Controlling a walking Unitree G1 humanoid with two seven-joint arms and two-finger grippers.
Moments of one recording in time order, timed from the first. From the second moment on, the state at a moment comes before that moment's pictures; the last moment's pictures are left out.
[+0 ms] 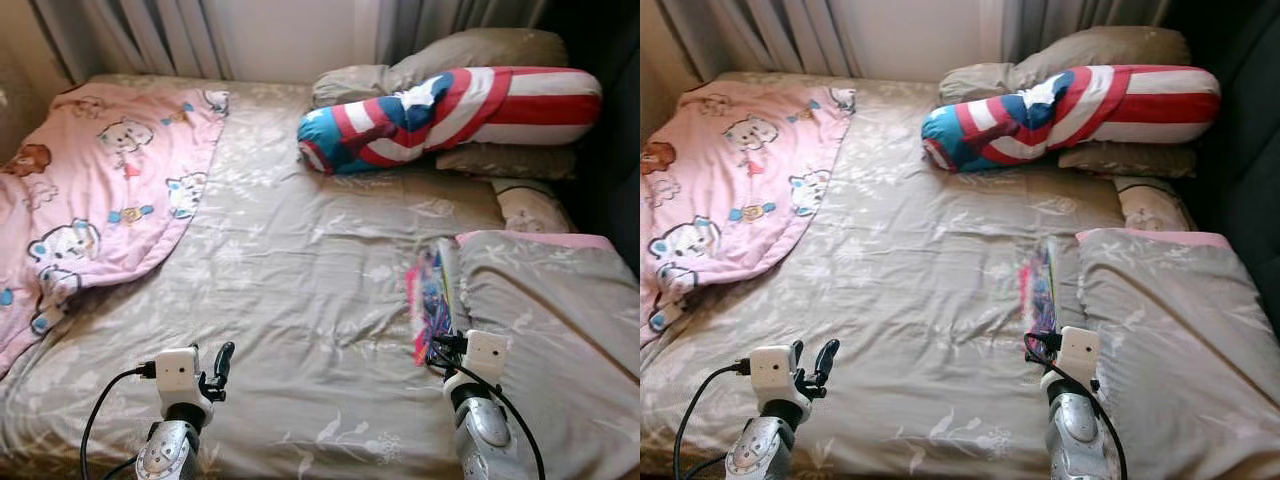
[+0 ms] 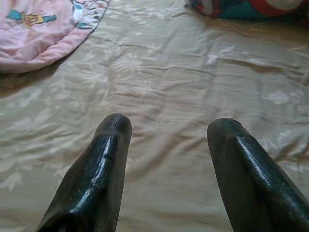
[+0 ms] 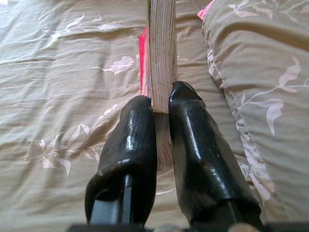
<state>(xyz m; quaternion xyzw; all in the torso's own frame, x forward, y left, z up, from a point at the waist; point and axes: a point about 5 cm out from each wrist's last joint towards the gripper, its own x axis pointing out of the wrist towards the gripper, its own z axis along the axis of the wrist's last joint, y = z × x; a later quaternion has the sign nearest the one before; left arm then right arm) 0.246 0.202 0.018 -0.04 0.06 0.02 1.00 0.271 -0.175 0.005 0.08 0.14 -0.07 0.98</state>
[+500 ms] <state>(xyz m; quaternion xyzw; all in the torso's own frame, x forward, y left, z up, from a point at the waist) 0.247 0.202 0.019 -0.03 0.06 0.01 1.00 0.272 -0.171 0.005 0.08 0.14 -0.06 0.98</state>
